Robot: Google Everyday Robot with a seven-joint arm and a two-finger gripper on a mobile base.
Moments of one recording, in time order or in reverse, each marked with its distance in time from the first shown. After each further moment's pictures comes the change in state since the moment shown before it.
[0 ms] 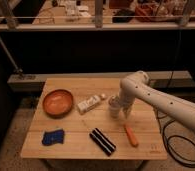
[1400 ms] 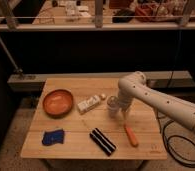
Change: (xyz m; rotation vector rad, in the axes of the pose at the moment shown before) arm -0.007 -0.002 0.011 -0.027 -0.027 0.003
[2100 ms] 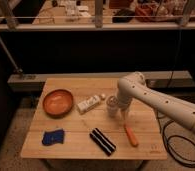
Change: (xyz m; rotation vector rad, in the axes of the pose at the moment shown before) arm -0.004 0.000 0.003 -0.008 -0.011 0.001
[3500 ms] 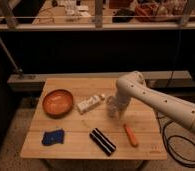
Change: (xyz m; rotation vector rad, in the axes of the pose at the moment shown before) arm -0.012 -0.006 -0.007 0.001 -0.025 -0.010
